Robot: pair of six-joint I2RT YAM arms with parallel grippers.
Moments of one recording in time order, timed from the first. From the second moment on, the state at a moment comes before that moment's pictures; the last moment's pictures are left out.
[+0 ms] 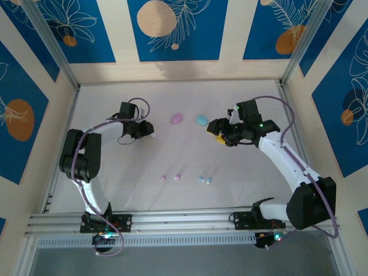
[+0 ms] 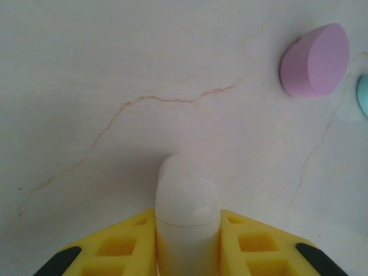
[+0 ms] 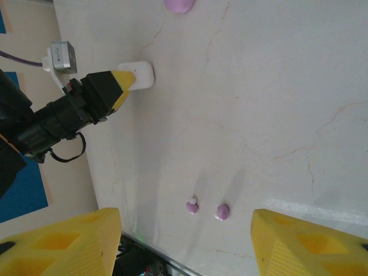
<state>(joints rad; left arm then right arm) -0.21 1.84 1.12 -0.29 0.35 -0.46 0.30 1.29 1.06 -0.68 -0.54 0.79</state>
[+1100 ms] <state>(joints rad) -0.29 1.61 1.06 -0.23 0.27 -0.26 0.40 1.79 1.47 -0.71 -0.34 0.45</state>
